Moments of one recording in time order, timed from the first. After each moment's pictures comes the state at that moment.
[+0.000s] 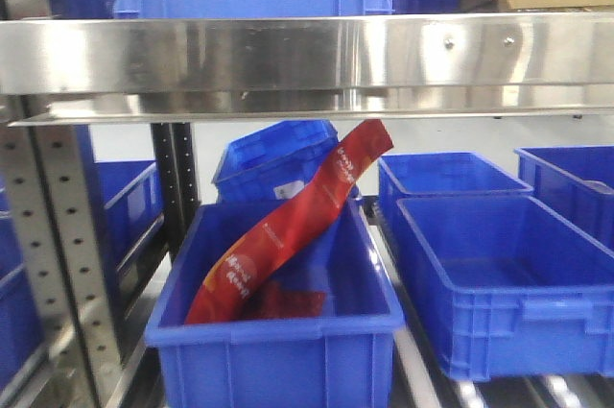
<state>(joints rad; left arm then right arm) -0.32 0.98 -1.39 -0.08 0.94 0.08 0.33 1.01 -1.37 0.18 0.90 -0.14</state>
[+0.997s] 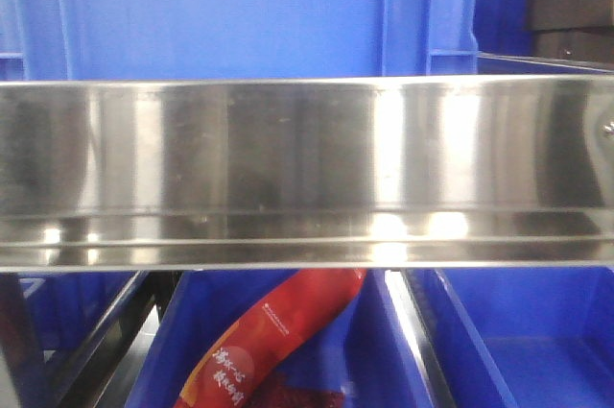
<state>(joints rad) -0.32 0.98 -1.39 -0.08 0.94 0.08 0.33 1.01 -1.37 0.18 0.90 -0.14</state>
